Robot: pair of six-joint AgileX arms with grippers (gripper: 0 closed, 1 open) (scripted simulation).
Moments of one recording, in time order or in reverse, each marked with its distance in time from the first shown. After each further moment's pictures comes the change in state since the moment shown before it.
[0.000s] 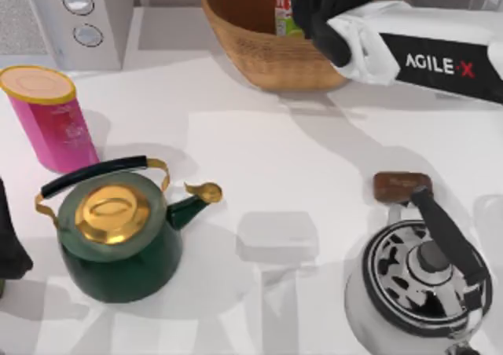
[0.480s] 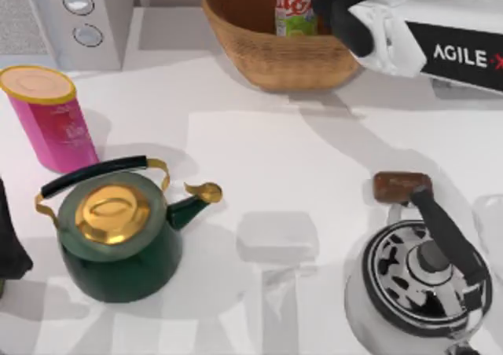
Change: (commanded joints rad) left arm 0.000 0.000 0.000 0.000 0.000 0.000; right arm -0.020 -0.100 -0.070 -0.020 -0.030 -0.001
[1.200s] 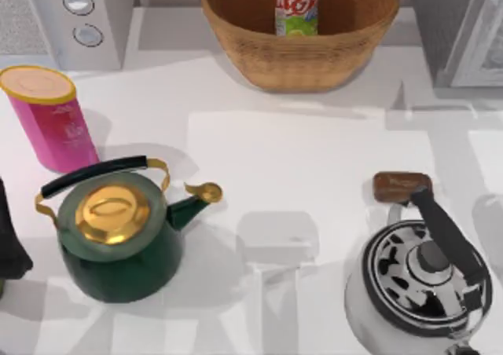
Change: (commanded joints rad) left arm 0.000 0.000 0.000 0.000 0.000 0.000; right arm -0.252 -1.151 -0.841 -0.250 -0.258 -0.008
